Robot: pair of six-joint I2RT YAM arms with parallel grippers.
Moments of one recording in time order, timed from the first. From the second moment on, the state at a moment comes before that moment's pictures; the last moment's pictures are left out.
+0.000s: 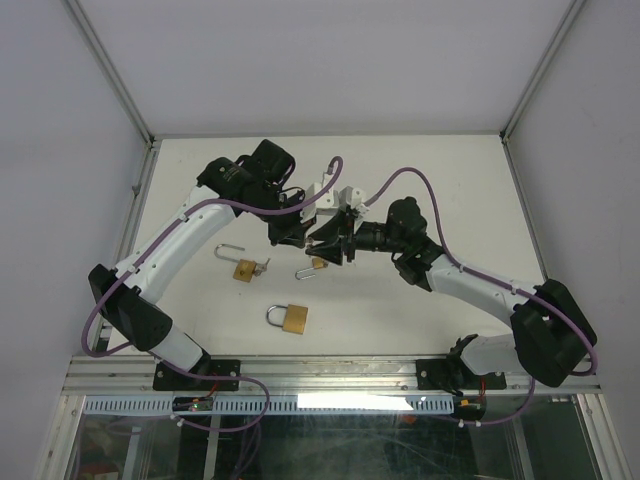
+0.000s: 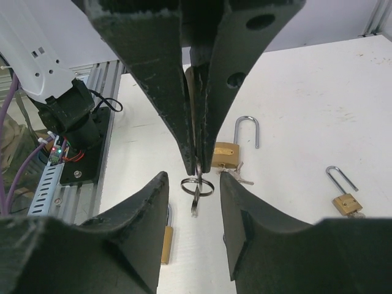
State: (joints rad) left arm -0.66 1.56 1.67 -1.21 0.53 0.70; right arm 0.71 1.32 0.73 0.56 -0.77 0.07
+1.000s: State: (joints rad) left arm -0.61 1.43 1.51 -1.06 0.60 0.72; right arm 0.66 1.29 0.72 0.65 -0.81 0.17
